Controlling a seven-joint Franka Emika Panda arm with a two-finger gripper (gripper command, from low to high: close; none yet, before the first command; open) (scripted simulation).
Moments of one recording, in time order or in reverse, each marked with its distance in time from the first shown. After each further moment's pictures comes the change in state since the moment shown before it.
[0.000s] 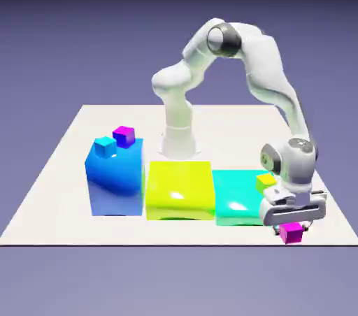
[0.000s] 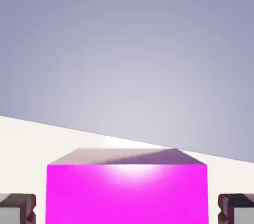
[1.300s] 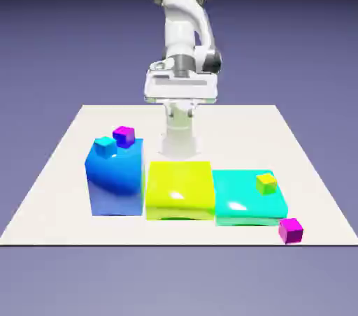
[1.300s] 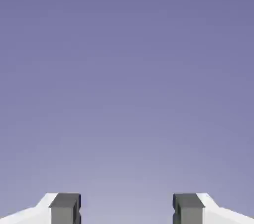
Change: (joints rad) arm -0.834 -1.197 0.269 -0.799 -0.294 0.318 -0.243
